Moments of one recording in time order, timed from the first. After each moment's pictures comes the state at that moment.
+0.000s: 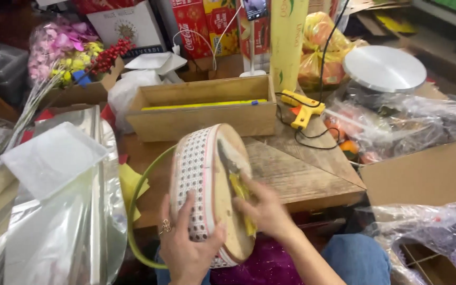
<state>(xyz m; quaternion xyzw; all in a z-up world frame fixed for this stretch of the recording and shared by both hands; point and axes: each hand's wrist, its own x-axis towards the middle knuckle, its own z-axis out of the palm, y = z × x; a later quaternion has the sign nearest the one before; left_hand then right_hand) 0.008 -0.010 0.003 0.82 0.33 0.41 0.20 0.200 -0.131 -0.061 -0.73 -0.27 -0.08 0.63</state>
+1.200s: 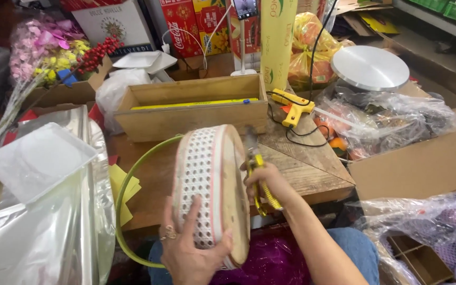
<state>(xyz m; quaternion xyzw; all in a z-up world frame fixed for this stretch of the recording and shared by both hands) 0.005 -0.026 -0.008 0.86 0.32 0.35 0.17 0.219 -0.130 0.045 -0.70 -0.11 0.40 0.59</state>
